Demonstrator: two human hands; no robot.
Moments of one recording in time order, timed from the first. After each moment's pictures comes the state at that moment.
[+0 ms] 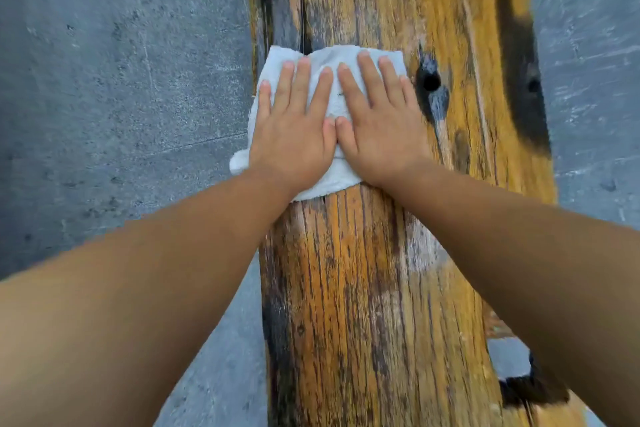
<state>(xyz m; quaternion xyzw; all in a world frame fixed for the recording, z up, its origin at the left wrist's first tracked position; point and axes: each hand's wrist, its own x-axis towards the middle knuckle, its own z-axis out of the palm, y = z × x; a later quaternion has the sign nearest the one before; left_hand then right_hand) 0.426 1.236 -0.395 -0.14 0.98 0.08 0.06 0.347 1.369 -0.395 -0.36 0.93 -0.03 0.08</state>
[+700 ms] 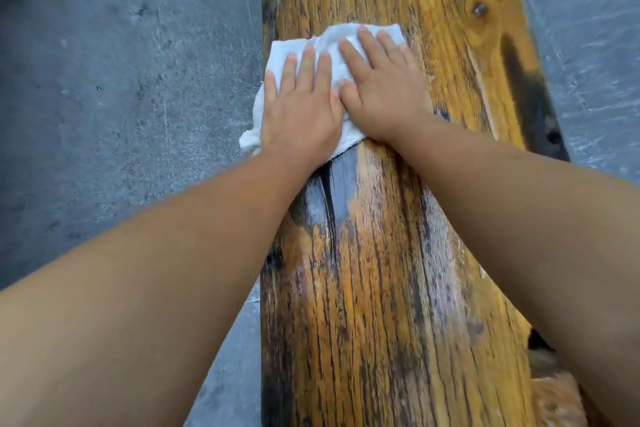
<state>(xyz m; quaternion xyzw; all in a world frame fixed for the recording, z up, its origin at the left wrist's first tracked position) 0.337 1.193 -0.402 -0.20 0.98 0.07 0.00 0.241 1.301 -0.404 -0.36 0.93 -0.05 0.03</state>
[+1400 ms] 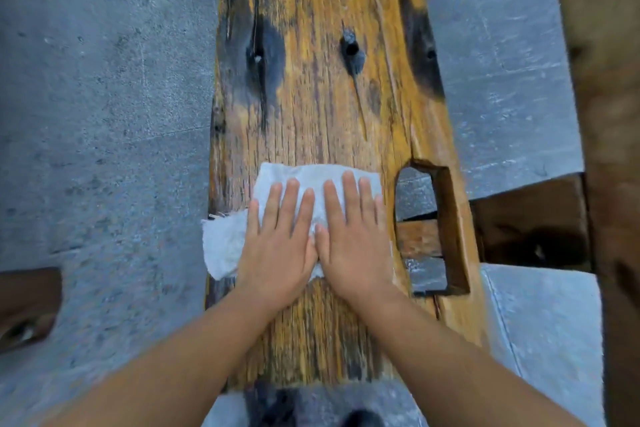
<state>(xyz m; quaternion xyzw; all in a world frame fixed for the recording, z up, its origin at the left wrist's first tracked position) 0.634 1.425 -0.394 -0.13 0.99 0.07 0.07 0.560 1.550 -0.384 -0.30 0.94 -0.07 0.14</state>
